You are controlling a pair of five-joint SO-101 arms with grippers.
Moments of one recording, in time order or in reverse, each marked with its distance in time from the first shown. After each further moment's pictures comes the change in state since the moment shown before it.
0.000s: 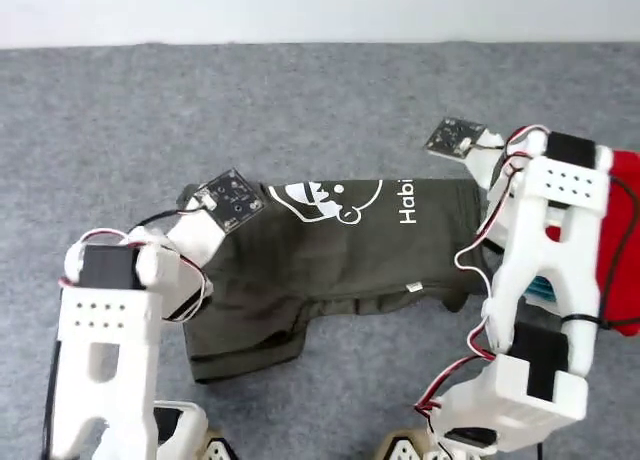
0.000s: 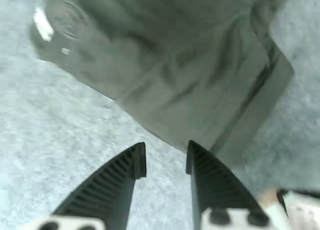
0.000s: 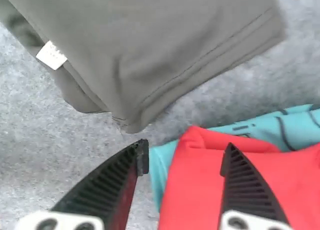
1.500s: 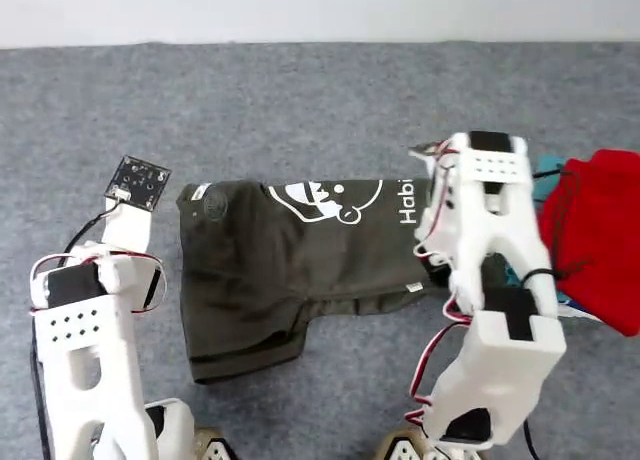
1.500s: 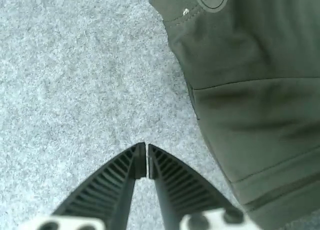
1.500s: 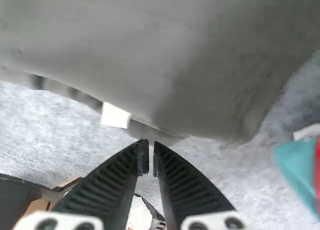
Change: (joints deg) left arm -17.8 -1.0 13.8 -19.6 11.3; right arm -9.7 14.8 -0.7 10.3 -45.9
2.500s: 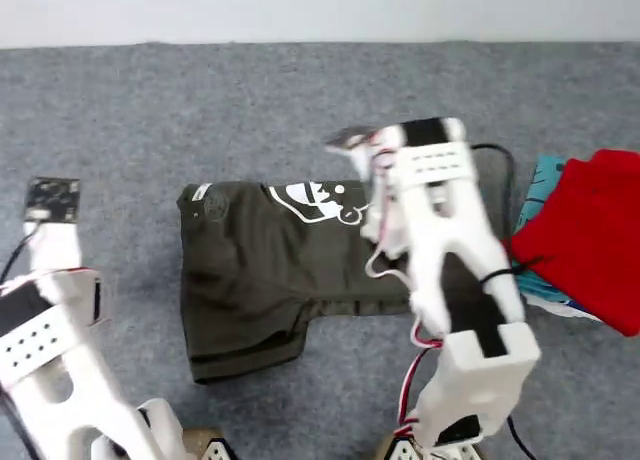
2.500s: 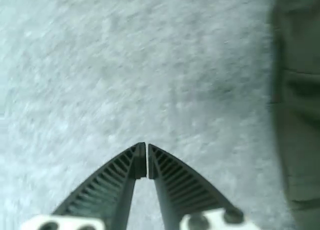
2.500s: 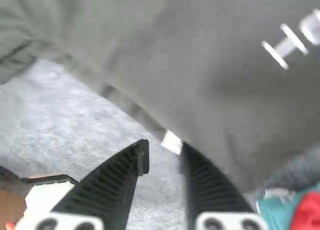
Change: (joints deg) left arm -21.5 0.0 0.0 0.6 -0.2; right arm -19.3 -4.7 -4.7 1.3 9.7
